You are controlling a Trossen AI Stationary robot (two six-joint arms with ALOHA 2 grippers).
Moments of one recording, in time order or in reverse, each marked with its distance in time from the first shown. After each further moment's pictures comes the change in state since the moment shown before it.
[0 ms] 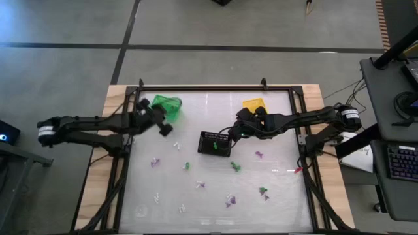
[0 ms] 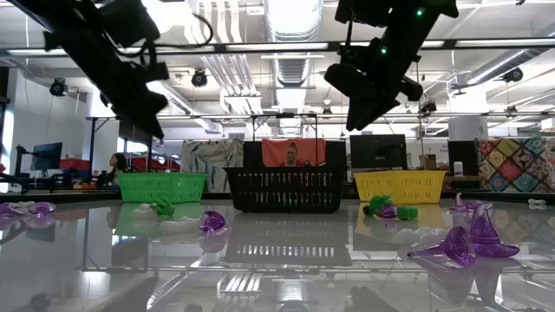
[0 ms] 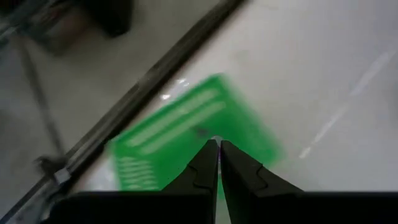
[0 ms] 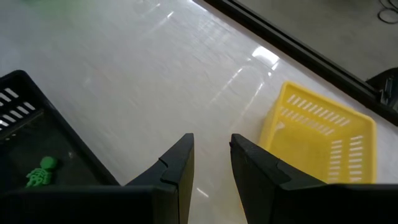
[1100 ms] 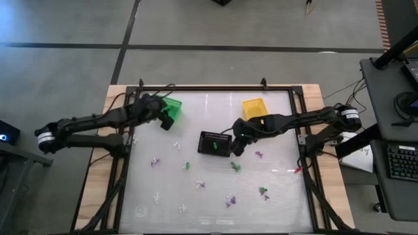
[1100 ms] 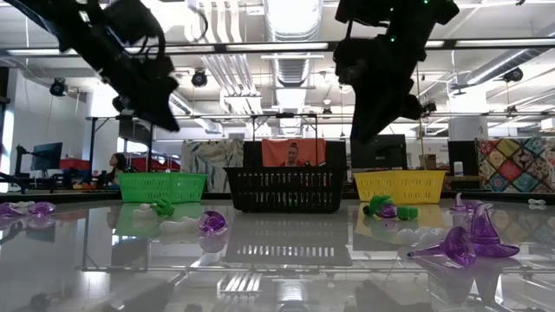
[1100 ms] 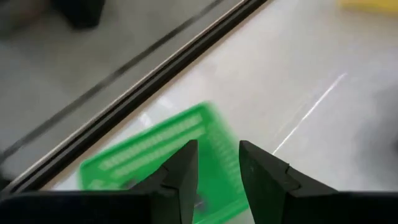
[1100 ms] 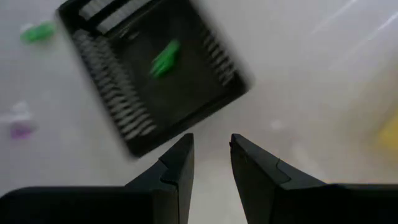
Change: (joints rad) left arm 0.131 -0.029 0.017 0.128 0.269 0.022; right arm 0.011 -0.001 -0.005 0.006 -0.574 -0.004
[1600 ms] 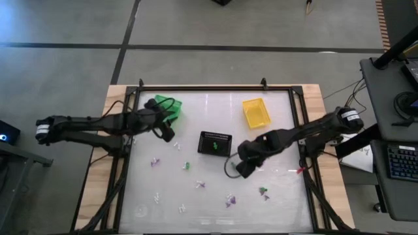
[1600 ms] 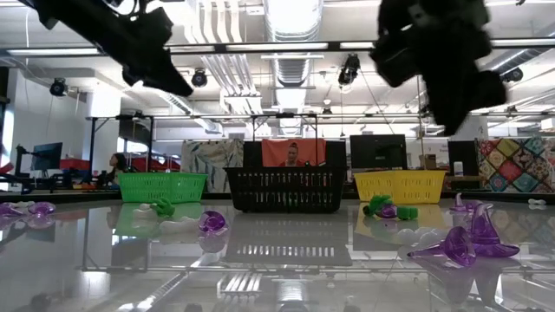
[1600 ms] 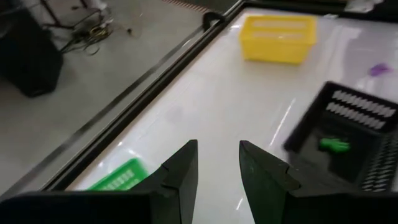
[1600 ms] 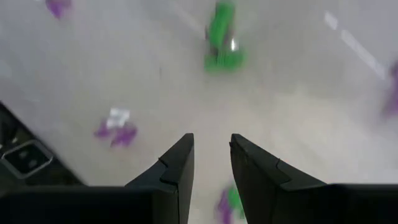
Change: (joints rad) left arm -0.295 -0.055 0.052 0.039 -0.084 0.005; right arm 0.239 0.000 0.000 -0.138 -0.267 0.441
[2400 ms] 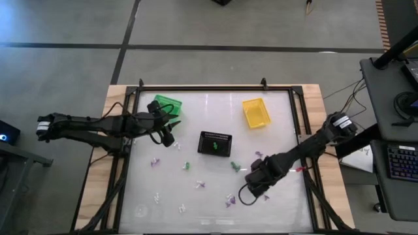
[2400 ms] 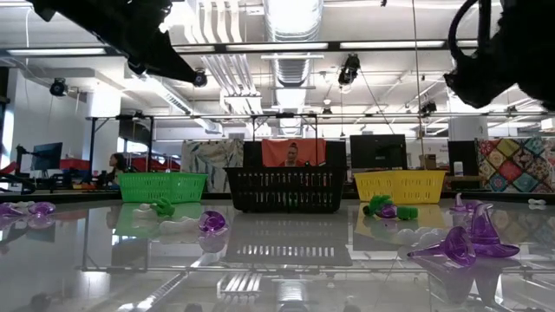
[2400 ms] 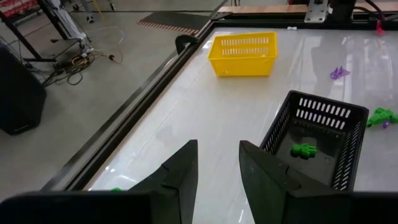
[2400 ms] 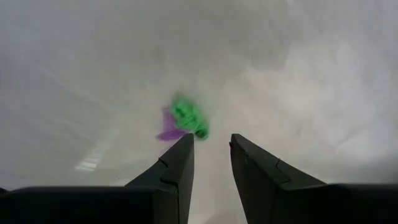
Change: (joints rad) left arm -0.082 0.003 0.017 0.044 -0.001 0.085; right arm 0.275 0.133 0.001 -0.170 -0.014 0.238
